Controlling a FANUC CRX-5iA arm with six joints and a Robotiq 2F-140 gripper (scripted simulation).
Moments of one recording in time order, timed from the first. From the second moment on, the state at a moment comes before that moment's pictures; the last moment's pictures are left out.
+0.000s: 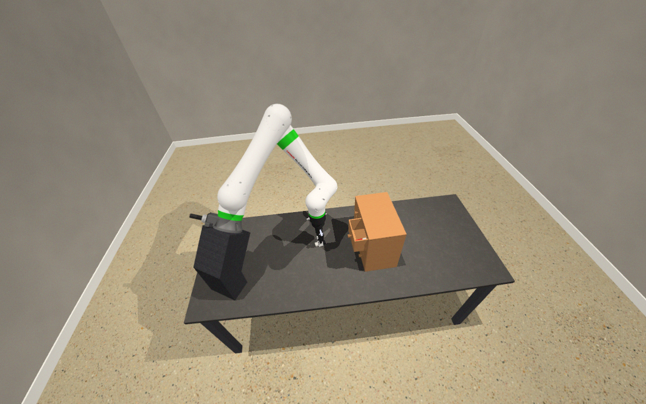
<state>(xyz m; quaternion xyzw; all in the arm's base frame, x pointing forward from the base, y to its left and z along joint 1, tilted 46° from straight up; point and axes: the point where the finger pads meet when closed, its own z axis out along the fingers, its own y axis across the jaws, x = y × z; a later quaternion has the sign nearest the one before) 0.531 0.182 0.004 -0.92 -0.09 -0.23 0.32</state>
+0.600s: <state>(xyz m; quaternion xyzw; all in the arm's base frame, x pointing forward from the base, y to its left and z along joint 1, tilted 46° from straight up) 0.517 0.154 0.036 -0.92 -0.09 -0.23 0.32</state>
